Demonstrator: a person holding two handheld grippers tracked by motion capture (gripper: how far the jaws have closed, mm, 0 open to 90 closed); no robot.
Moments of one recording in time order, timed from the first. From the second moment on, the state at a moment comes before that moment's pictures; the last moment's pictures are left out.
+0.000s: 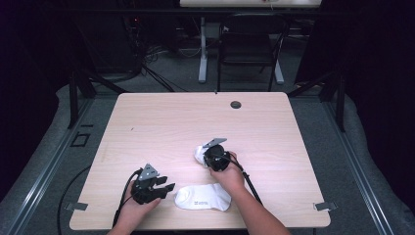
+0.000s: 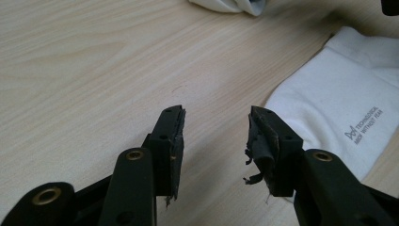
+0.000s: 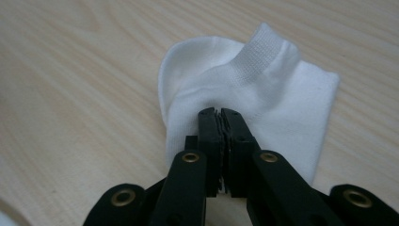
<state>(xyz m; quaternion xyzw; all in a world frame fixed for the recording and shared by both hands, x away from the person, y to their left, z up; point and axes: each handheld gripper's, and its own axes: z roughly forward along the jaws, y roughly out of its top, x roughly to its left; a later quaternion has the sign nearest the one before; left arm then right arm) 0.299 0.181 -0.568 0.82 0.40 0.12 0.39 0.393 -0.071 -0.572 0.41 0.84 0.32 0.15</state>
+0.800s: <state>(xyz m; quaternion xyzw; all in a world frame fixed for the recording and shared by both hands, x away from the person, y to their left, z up) 0.304 0.184 -0.568 0.82 0.41 0.13 0.39 0.347 -0.042 -0.555 0.35 0.86 0.35 0.14</state>
